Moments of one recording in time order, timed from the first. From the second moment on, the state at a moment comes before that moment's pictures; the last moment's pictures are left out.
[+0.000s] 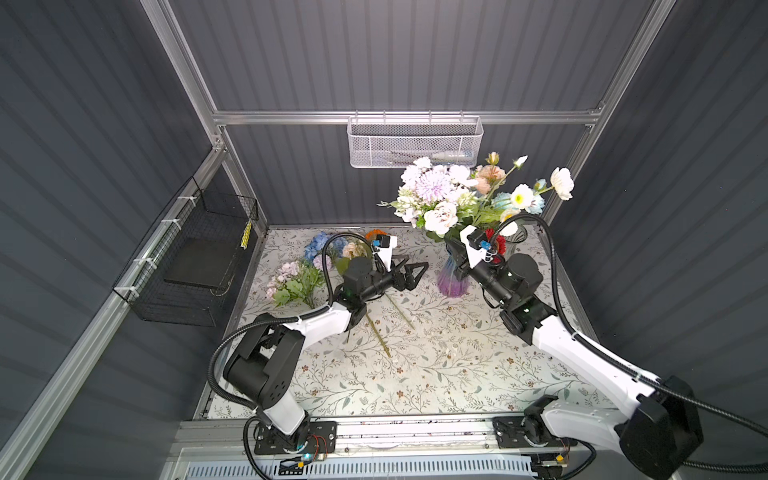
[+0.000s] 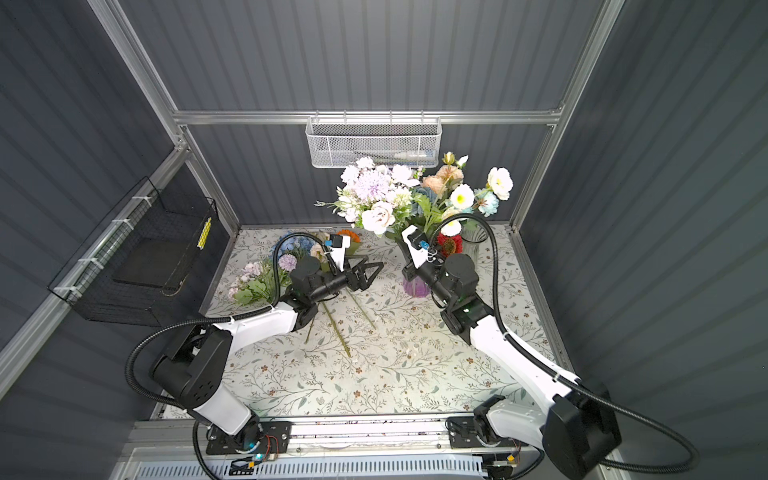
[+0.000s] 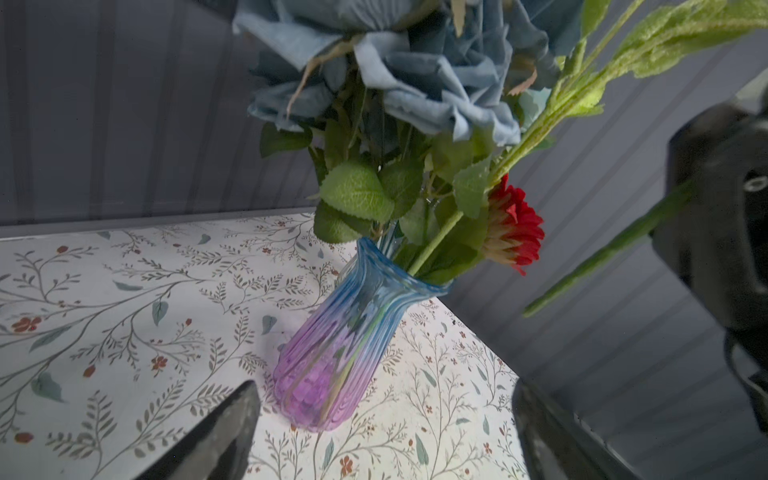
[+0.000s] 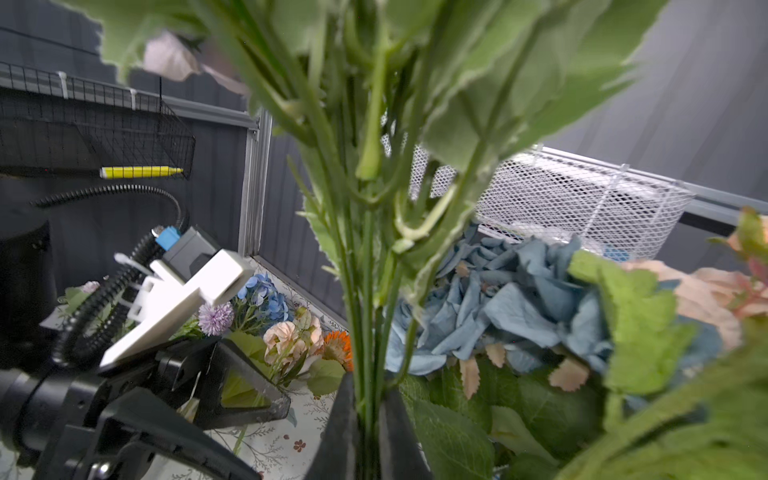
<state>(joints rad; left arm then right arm) -0.59 1.67 0.94 0.73 0.44 -0.50 0.51 1.23 0.85 0.49 -0.15 -0.27</state>
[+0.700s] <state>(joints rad) -0.59 1.85 1.22 0.66 0.45 -0.47 0.44 1.36 0.78 0.83 -0.15 -0.41</state>
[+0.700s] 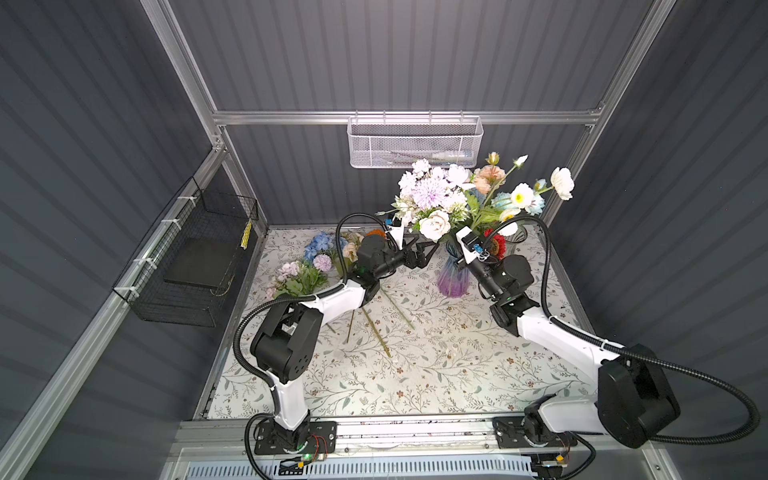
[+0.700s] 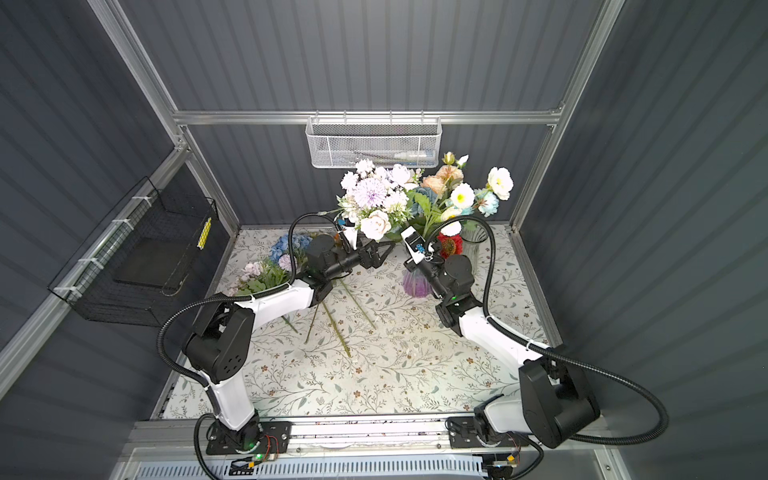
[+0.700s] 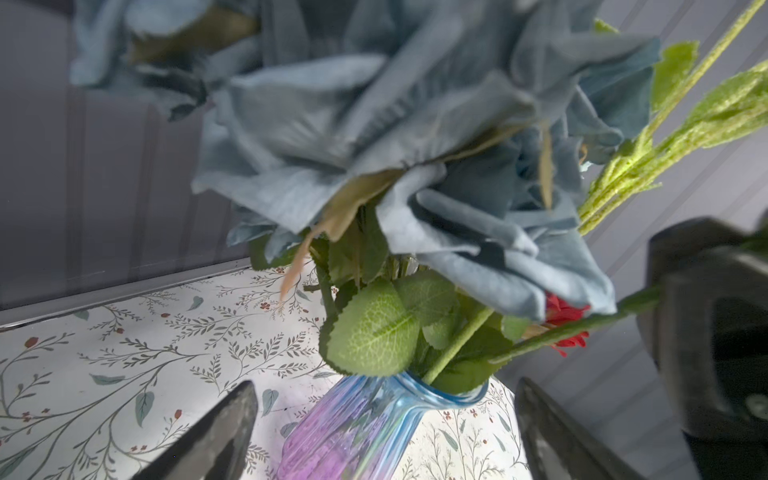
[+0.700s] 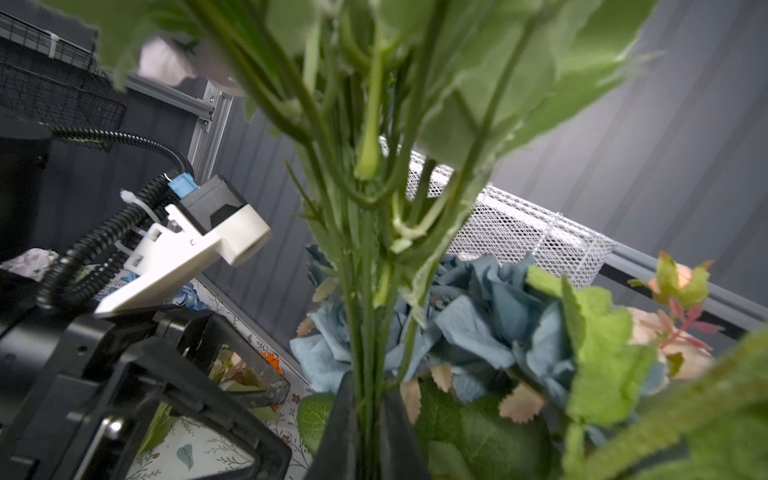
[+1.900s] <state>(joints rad) -0.59 1.78 1.22 0.63 0.46 -0.48 0.40 1.41 0.56 0.98 -0.10 -0.13</state>
